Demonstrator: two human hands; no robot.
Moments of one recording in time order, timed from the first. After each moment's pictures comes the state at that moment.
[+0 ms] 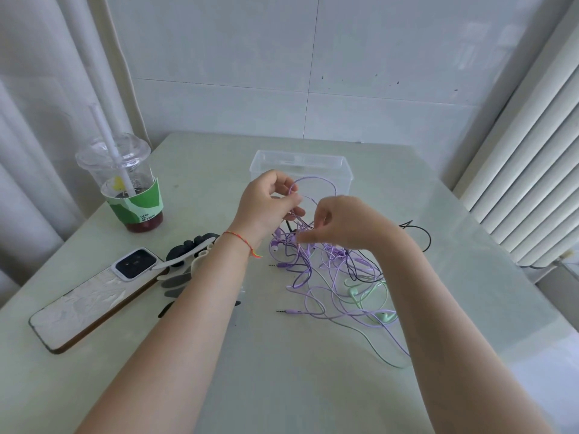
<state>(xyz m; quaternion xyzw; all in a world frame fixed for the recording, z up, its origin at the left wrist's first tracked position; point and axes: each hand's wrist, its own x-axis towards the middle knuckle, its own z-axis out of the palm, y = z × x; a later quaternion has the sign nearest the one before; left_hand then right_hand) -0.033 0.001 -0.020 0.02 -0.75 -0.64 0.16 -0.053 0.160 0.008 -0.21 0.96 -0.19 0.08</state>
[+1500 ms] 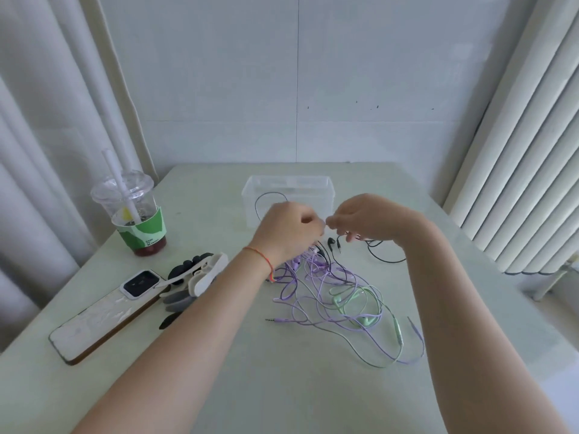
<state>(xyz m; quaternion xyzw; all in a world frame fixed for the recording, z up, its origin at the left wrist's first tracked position) -0.008 0.054 0.013 -0.04 -0.91 -0.40 0.11 -0.052 0.218 0.051 -0.21 0.94 -0.24 0.13</state>
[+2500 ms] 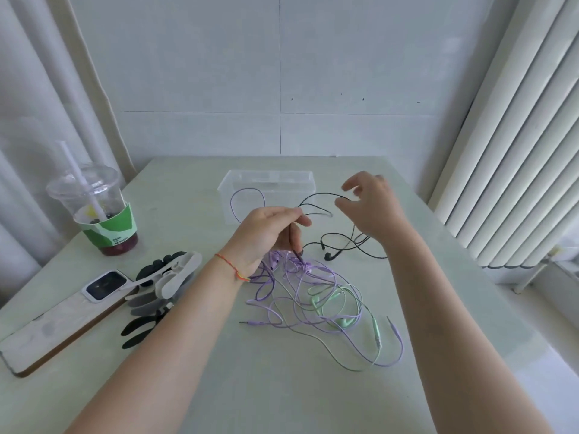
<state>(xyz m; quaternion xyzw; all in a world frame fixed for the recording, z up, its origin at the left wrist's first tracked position) -0.017 0.061 -0.008 -0.03 -0.71 -0.70 -0.01 -0.078 0.245 0.020 -0.08 0.93 -0.35 -0.11</state>
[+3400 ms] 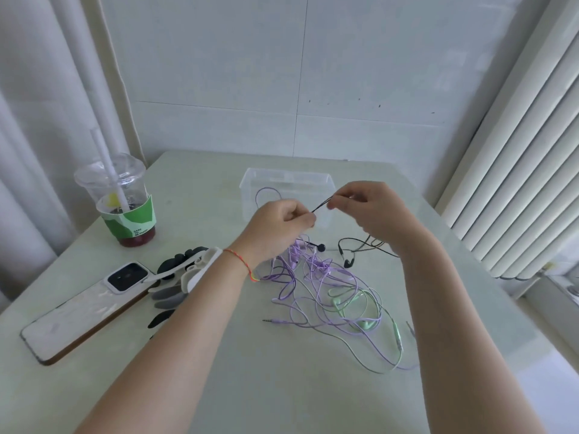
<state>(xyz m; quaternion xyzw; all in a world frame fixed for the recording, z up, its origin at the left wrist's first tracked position) -0.006 0.029 0.004 -0.05 -0.84 -0.54 0.08 -0.047 0.208 0.044 -0.17 0.88 -0.44 -0.03</state>
